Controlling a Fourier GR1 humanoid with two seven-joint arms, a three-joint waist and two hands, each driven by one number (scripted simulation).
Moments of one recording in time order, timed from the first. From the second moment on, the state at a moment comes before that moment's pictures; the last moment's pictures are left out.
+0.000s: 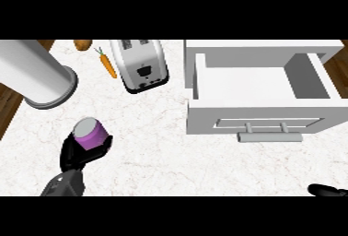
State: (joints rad) left arm -0.32 0.15 0.28 -0.53 0.20 -0.01 -0.68; right arm 0.09 -0.08 -0.29 -2.23 -0.09 0.08 0.30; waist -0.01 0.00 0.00
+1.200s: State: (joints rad) left arm -0.69 0.02 0.09 -0.70 0.13 0.07 -0.35; right arm 0.10 -0.09 -0.32 -2.22 -0.08 0.10 0.26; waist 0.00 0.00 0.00
